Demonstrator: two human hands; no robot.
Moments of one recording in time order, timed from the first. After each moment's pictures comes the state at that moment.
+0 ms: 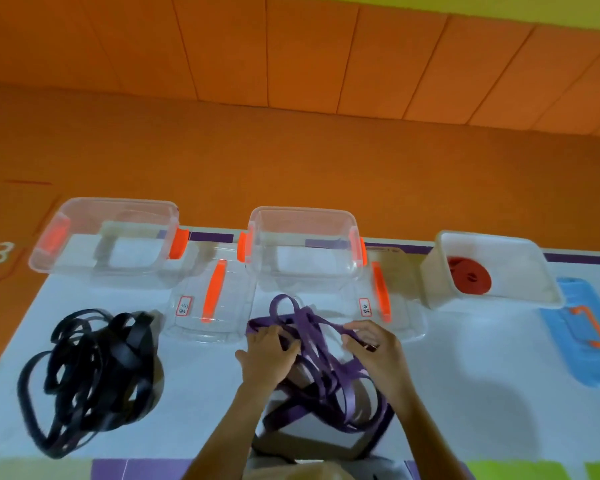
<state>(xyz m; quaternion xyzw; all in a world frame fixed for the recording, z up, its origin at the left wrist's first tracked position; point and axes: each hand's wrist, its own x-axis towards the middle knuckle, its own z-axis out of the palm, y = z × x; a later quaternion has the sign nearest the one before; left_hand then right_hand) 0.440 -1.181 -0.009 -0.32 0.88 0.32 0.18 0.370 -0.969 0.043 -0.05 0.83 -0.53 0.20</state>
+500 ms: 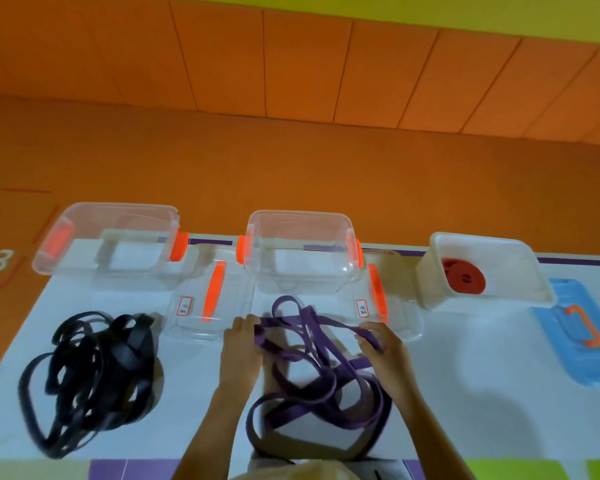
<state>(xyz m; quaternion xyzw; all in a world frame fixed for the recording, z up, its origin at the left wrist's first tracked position) 0.458 -1.212 -0.001 -0.28 0.90 0.33 0.01 0.367 -0.942 0.028 -0.02 0.88 -0.45 0.16</state>
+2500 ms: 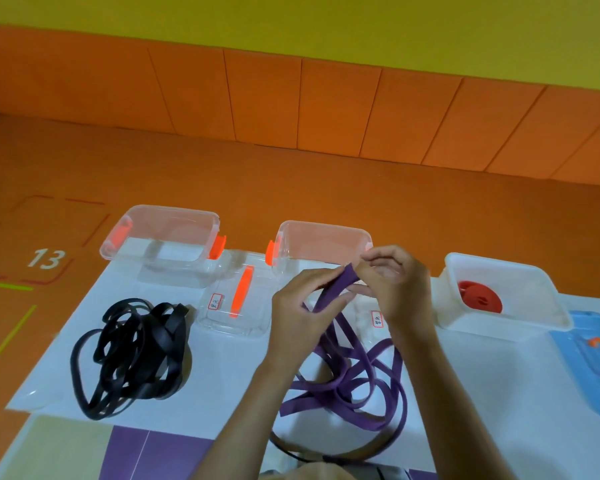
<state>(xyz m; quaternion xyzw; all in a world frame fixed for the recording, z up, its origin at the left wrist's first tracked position) 0.469 -1.149 0.178 -0.09 0.75 0.58 -0.31 0.379 -1.021 0.220 -0.11 0.74 -0.67 0.05</state>
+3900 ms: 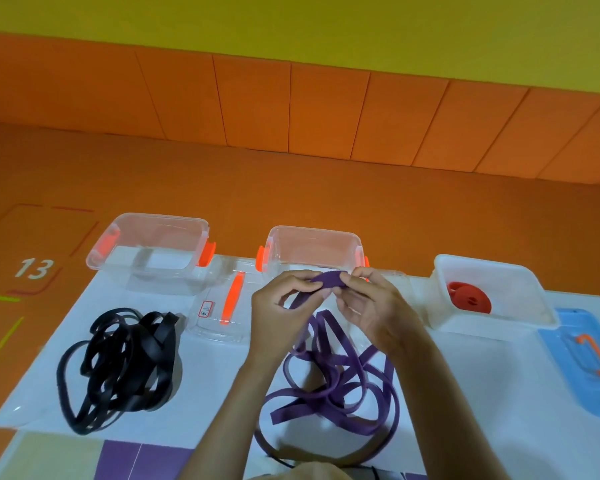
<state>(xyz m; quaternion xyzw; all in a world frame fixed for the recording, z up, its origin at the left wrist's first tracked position) 0.461 -1.160 0.172 -0.10 0.70 0.64 -0.31 0.371 -1.010 0.207 0.04 0.48 -0.80 0.35</state>
